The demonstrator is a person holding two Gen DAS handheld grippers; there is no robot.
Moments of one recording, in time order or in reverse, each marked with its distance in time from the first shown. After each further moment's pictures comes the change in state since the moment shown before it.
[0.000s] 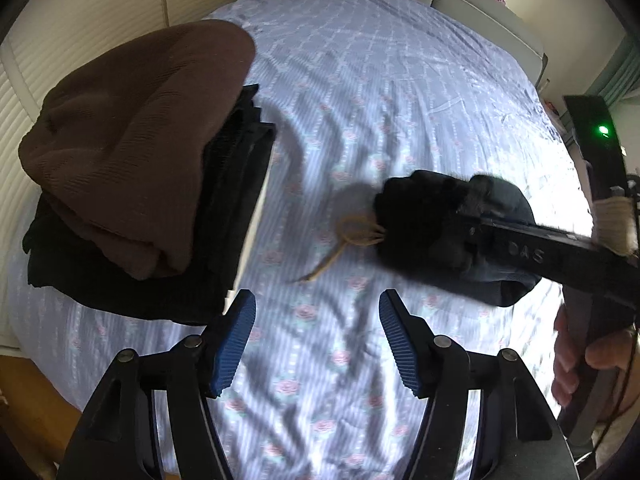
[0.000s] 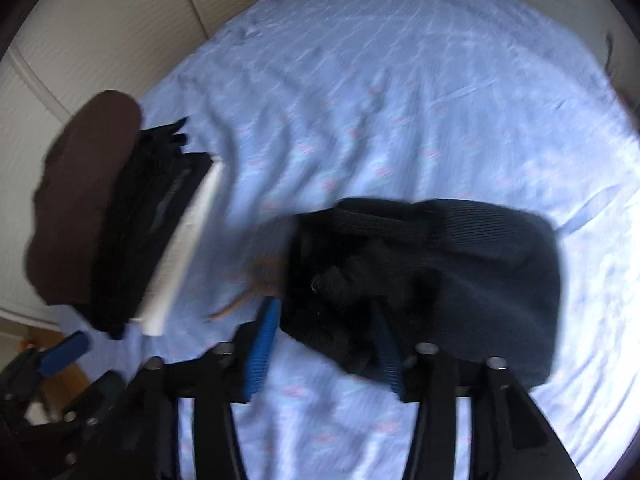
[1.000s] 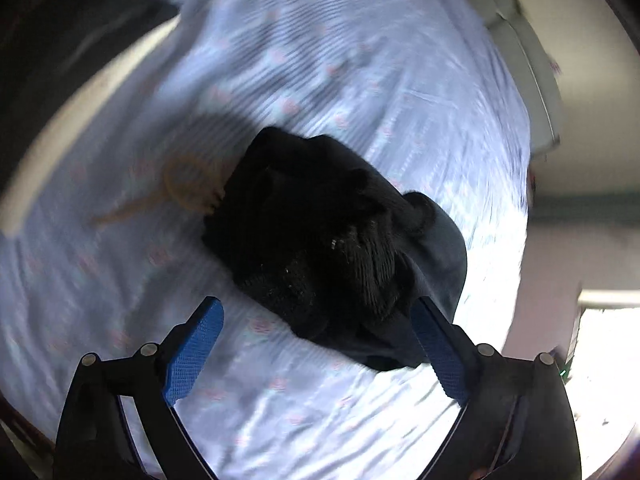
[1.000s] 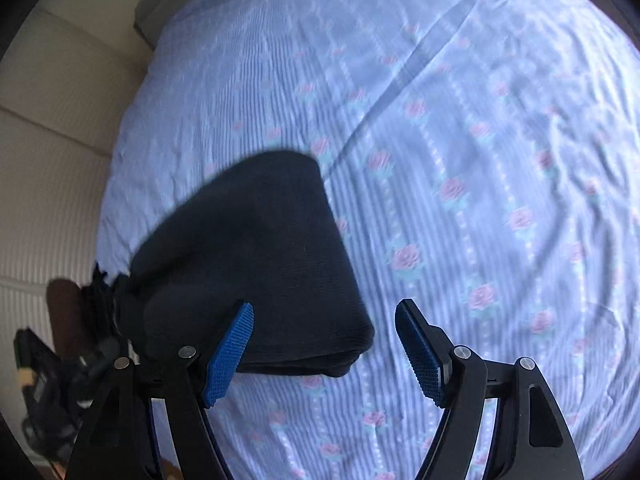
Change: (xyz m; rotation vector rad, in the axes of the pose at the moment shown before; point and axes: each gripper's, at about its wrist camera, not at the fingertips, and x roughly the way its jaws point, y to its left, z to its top) left arm 0.110 -0.084 0.030 -0.496 0.228 -0.325; right arm -0.015 -0.231 -0.086 0.567 -0.033 0.073
